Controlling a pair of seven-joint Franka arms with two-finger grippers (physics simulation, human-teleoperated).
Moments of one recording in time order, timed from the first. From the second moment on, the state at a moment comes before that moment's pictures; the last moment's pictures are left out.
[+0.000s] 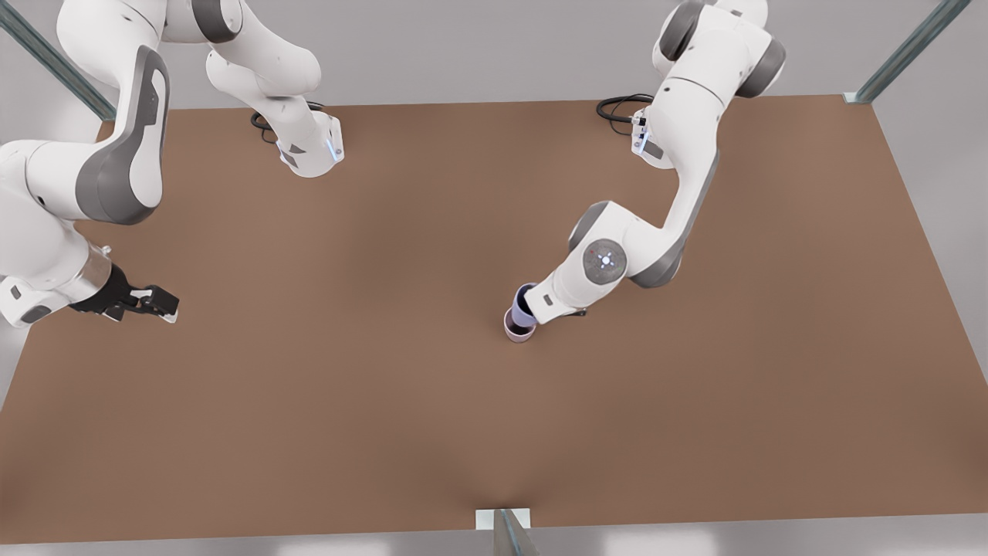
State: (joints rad) left arm -0.42 0.55 -0.19 -1.48 -0.12 2.01 -0.28; right arm -0.03 0.23 -0.05 -1.39 -0.02 1.68 -0.03
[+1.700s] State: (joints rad) left arm -0.43 0.60 -0.18 -1.46 -0.13 2.04 -0.63; right arm -0.03 0.24 -0.05 -1.39 -0.01 1.70 -0.08
